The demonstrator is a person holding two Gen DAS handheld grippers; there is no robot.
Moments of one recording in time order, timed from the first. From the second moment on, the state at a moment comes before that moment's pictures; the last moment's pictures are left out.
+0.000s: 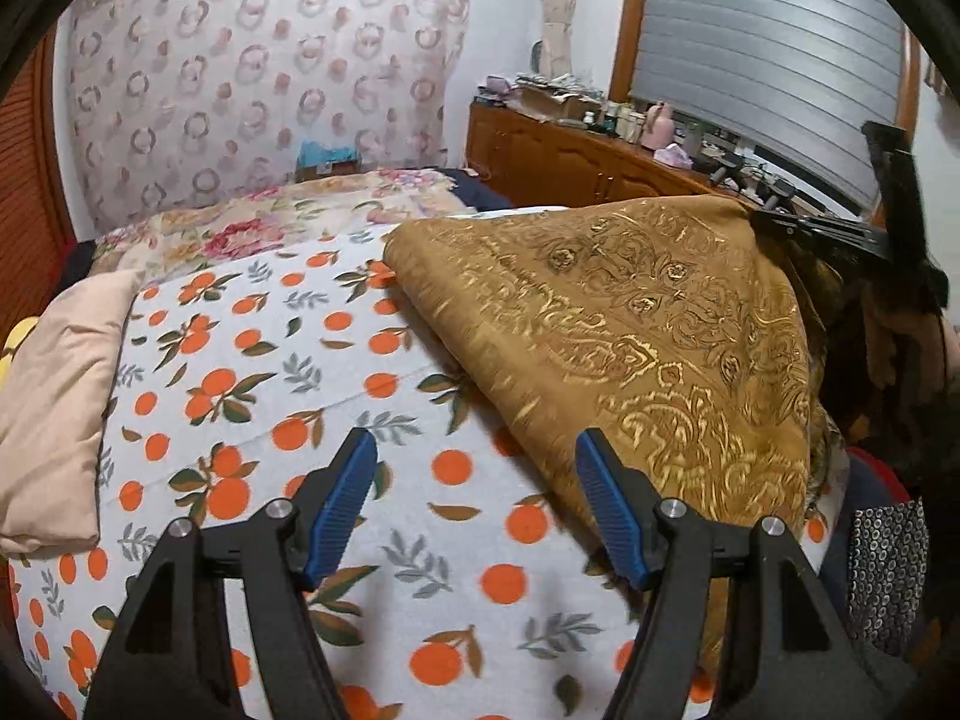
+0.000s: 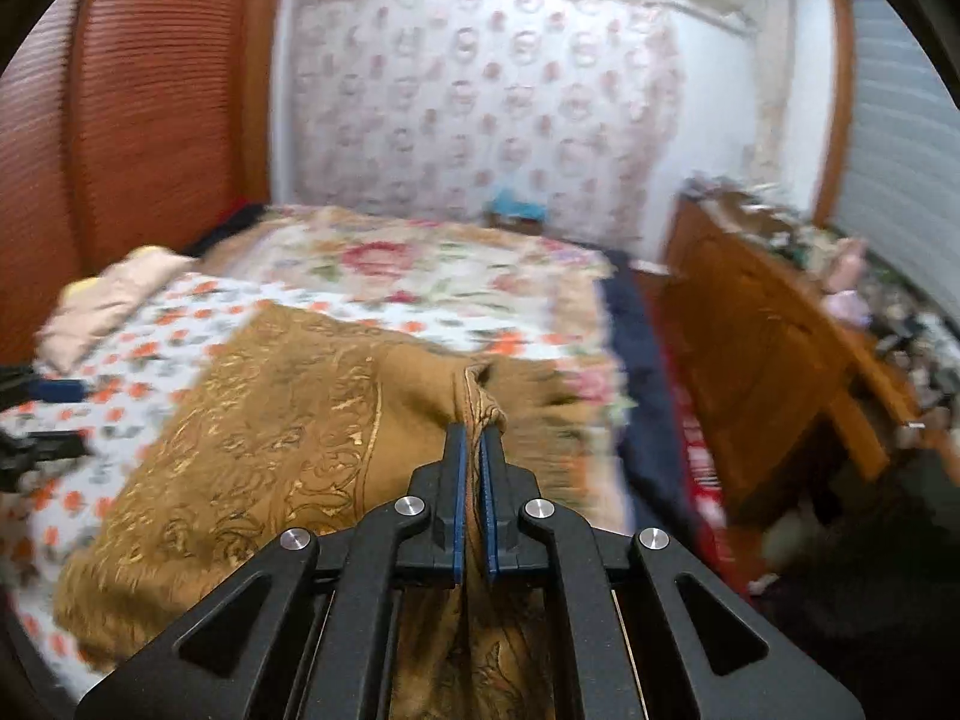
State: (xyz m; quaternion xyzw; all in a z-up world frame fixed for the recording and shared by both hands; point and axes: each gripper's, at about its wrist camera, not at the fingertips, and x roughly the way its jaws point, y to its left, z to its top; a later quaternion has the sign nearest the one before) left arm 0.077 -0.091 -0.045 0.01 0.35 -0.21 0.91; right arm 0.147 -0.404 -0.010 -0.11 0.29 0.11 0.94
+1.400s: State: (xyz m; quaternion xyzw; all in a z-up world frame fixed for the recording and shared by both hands) left arm 0.077 -0.115 -0.055 0.01 0.36 -0.21 0.91; right arm 0.069 -0.487 -0.062 -0.07 0.39 0.09 0.91
